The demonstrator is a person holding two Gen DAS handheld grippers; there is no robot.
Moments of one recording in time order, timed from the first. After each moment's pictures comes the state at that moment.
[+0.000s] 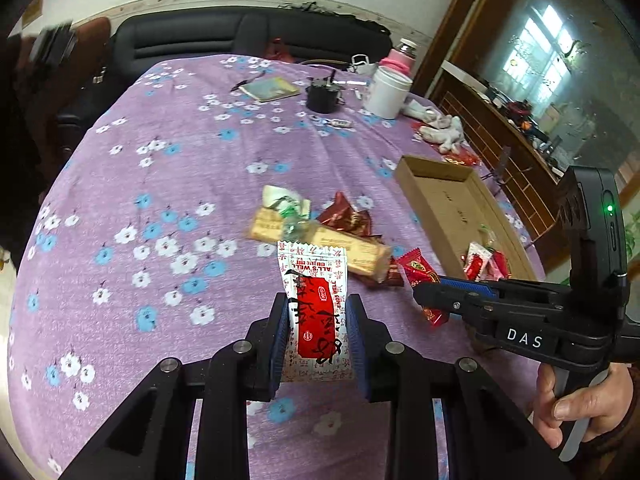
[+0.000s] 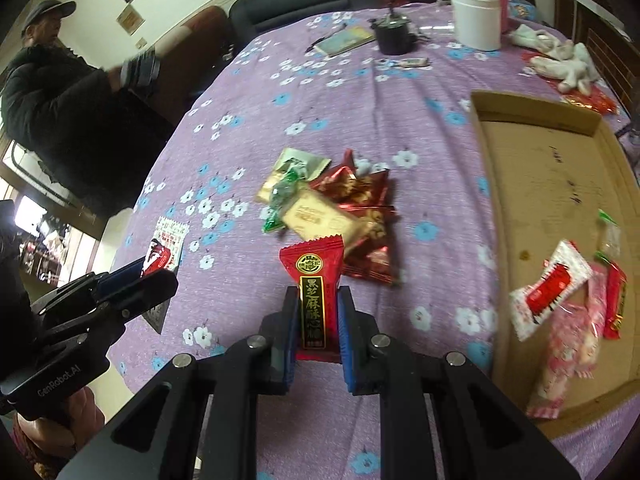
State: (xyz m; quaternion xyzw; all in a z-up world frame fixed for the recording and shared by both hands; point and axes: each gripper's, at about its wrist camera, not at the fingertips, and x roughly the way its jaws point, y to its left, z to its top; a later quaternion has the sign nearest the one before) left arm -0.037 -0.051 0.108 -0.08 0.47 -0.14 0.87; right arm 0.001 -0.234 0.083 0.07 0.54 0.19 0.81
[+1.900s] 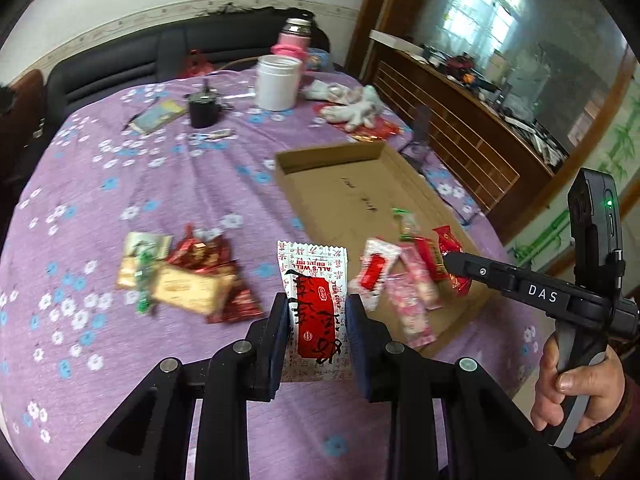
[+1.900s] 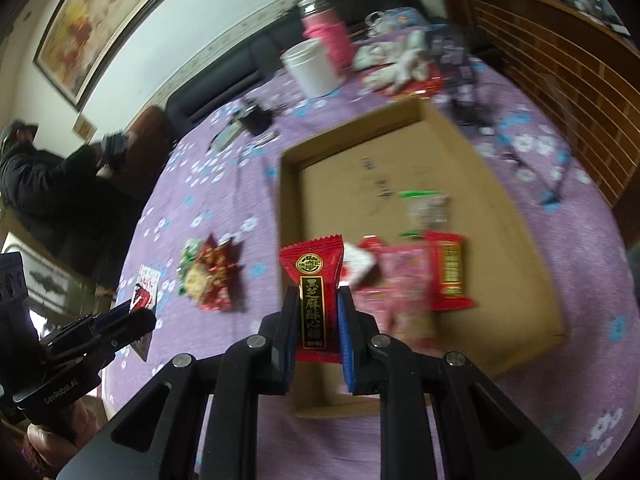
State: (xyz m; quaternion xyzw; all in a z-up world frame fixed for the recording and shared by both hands) left arm -0.029 -0.204 0.131 0.00 0.47 -0.22 0.85; right arm -0.039 -0.432 0.098 0.21 0.47 0.08 0.86
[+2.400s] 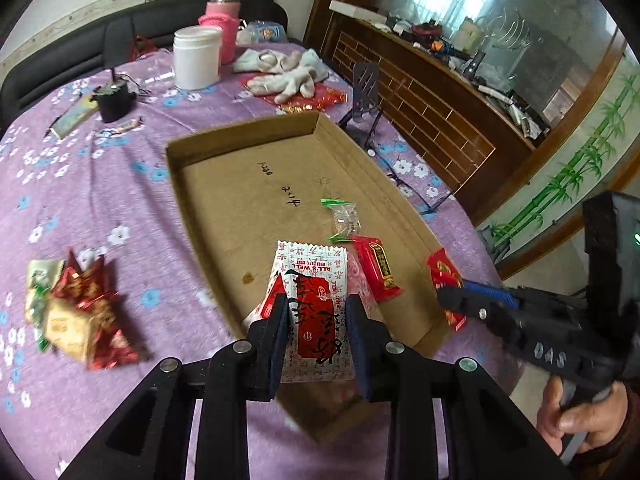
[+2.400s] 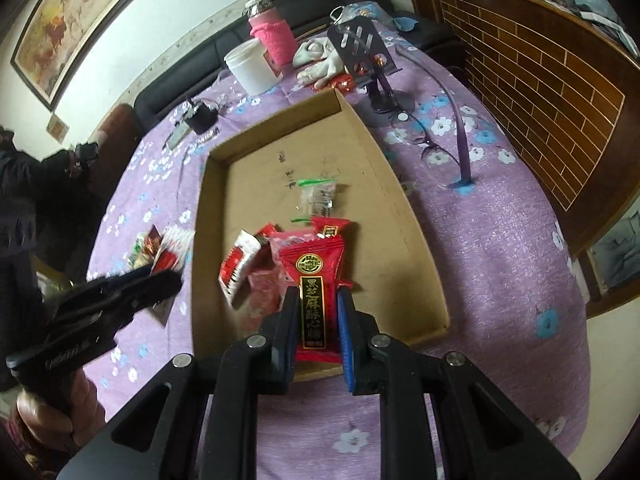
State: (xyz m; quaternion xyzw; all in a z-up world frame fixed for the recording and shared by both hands) left arm 0.004 -0.301 0.093 0.01 0.50 -0.27 0.82; right arm -0.050 -0.486 0.076 0.17 0.50 0.05 0.85
